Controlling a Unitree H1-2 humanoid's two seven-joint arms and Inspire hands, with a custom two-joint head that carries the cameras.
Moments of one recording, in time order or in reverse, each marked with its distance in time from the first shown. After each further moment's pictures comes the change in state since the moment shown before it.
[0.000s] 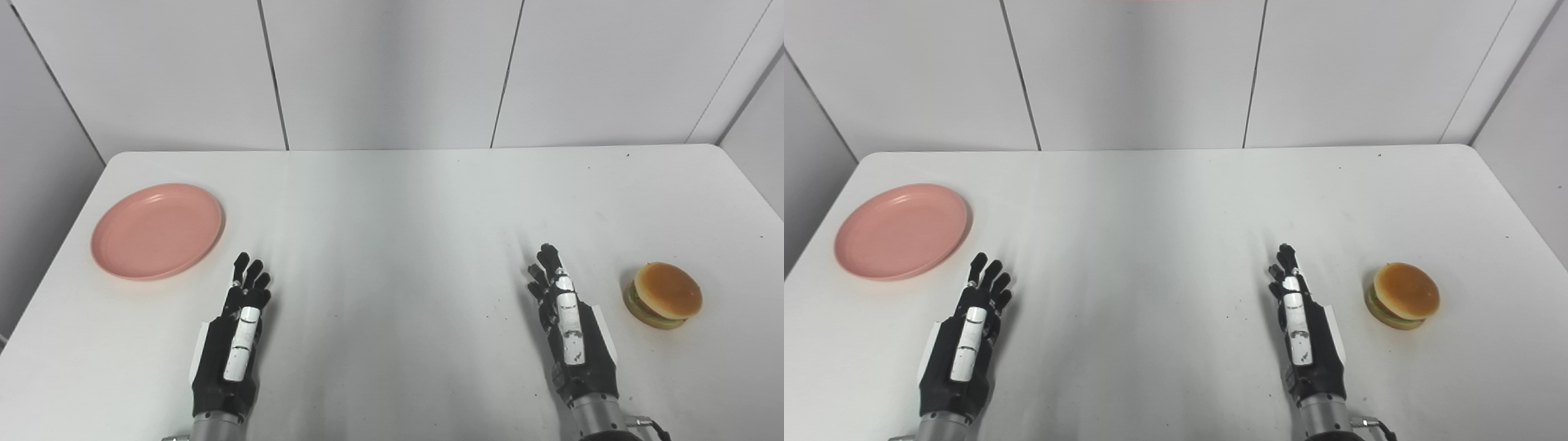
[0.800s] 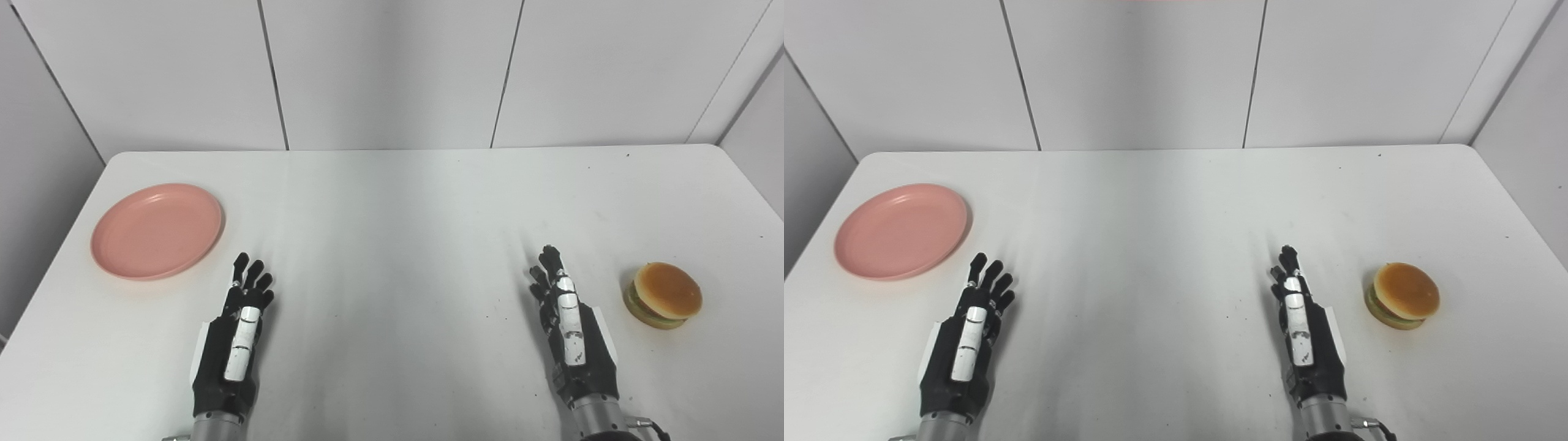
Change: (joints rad) left arm 0.000 0.000 -0.001 0.000 0.016 0.000 0.001; right arm 0.000 0.000 -0.004 0.009 0.007 0.000 0.000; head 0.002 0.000
